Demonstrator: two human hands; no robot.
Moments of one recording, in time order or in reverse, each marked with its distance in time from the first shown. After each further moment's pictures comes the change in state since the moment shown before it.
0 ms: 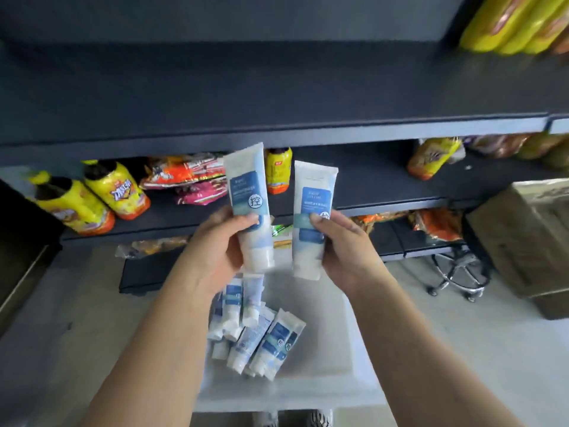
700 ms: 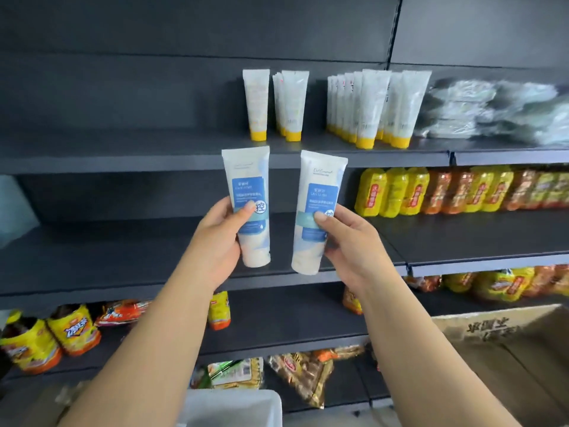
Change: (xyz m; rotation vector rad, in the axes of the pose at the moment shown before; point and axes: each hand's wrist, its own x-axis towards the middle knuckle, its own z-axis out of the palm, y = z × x) left_hand -0.045 0.104 0.302 0.089 -0.103 0.575; right_hand -0.089 -0.304 -0.091 -0.179 -0.272 -0.554
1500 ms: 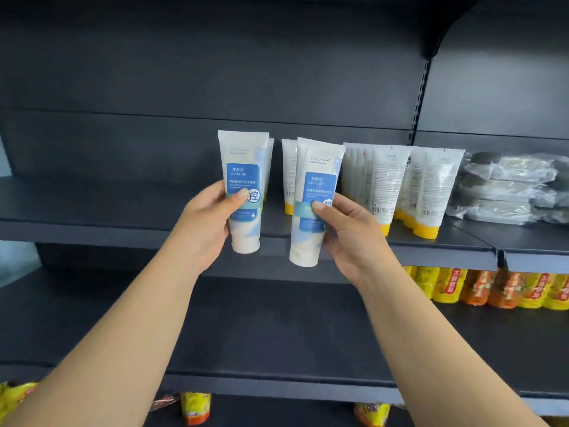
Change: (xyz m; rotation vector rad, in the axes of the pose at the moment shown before) left_hand 0.146 0.053 0.063 0.130 0.038 0.304; right_hand 0.173 -0.079 -0.020 0.006 -0.243 -0.131
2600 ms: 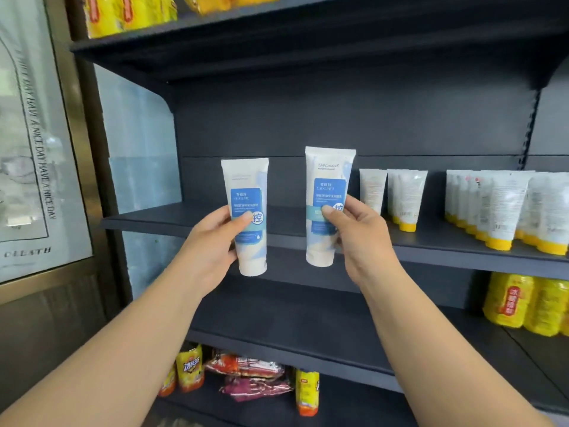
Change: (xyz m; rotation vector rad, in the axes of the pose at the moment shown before) left_hand -0.140 0.136 -0.159 0.111 0.230 0.033; right_hand -0.086 -0.001 0.205 -0.002 -0.066 -0.087
